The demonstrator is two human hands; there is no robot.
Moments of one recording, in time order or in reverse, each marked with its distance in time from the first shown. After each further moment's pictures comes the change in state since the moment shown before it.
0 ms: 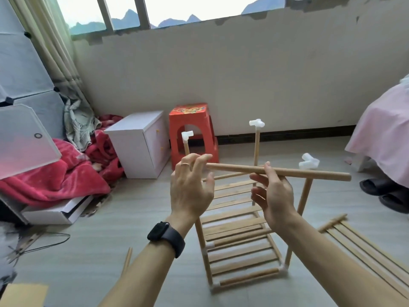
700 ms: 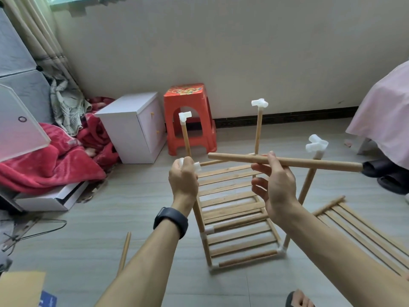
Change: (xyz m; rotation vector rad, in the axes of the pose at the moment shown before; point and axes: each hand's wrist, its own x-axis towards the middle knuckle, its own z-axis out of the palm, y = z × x) left_hand -0.007 -0.026 0.031 -0.779 0.040 -0.810; right_hand 0.004 0.021 0.002 -0.074 0.077 -0.013
